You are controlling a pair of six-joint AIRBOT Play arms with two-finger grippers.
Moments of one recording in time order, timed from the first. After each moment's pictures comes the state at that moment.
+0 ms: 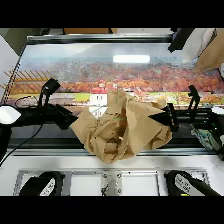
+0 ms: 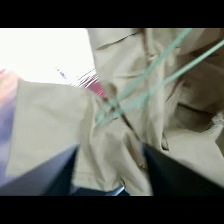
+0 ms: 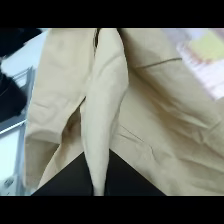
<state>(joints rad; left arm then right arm) -0.03 -0.81 0.85 0.99 -1.21 -0.89 -0.35 -1.14 0.71 -0.22 1.64 -0.10</state>
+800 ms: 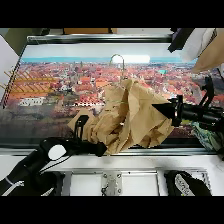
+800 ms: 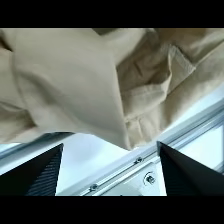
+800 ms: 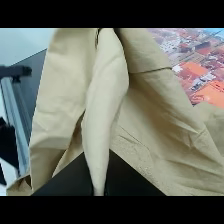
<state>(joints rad) -0.75 -0.78 0.48 1.07 -0.82 -1.89 -0.35 -0.94 0.71 -0.12 1.47 0.05</state>
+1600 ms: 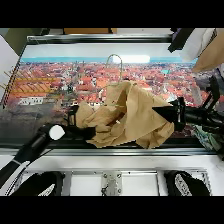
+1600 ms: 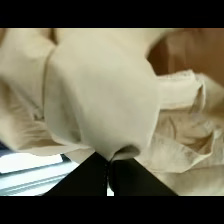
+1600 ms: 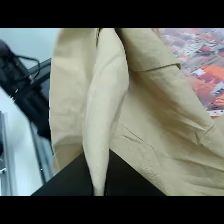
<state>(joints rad) -0.39 -0.91 0.57 1.08 -0.88 -1.83 -0.35 -0.85 0.71 -0.12 1.54 0.16</state>
